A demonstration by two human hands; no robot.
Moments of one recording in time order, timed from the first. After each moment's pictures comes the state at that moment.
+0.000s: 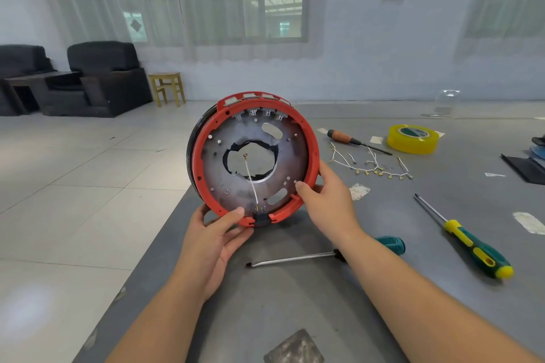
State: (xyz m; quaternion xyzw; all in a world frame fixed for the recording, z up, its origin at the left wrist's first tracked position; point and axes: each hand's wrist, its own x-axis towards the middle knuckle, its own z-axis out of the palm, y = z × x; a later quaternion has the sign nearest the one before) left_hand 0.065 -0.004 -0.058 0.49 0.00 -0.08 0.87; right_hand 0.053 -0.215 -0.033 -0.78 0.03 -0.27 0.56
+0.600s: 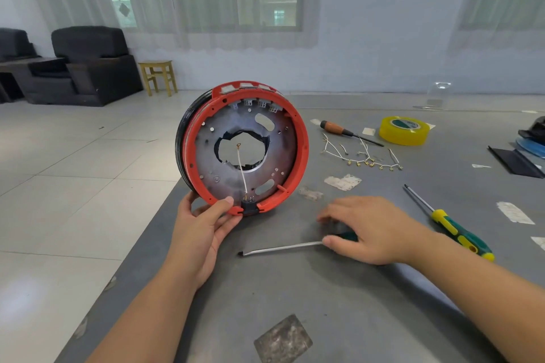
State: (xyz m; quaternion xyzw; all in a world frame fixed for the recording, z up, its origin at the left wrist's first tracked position) left_hand 0.066 -0.003 -0.061 0.48 0.01 -0.04 0.88; right_hand -0.017 -0.297 -0.029 -0.99 -0.16 -0.06 0.01
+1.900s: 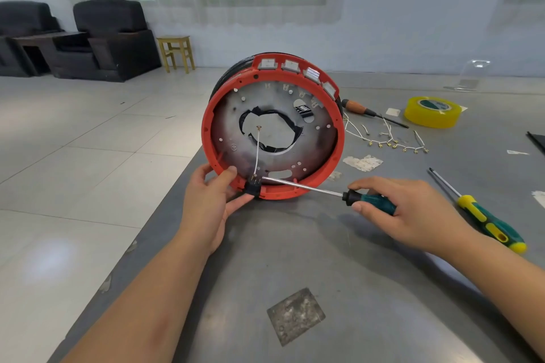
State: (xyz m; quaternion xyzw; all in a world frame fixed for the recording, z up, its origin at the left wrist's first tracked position) left_hand 0.072 0.002 -0.062 0.55 0.01 -0.01 0.84; right_hand -0.042 -0.304 -0.030 -0.96 -0.13 -0.20 0.14
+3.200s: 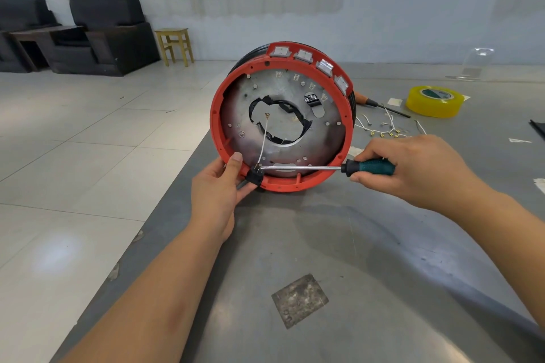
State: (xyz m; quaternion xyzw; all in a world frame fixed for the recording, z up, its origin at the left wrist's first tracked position) left_hand 0.059 -0.012 -0.056 0.55 0.01 0.02 0.84; right_hand -0.031 -0.296 0.014 -0.95 -0.15 -0.25 0.07
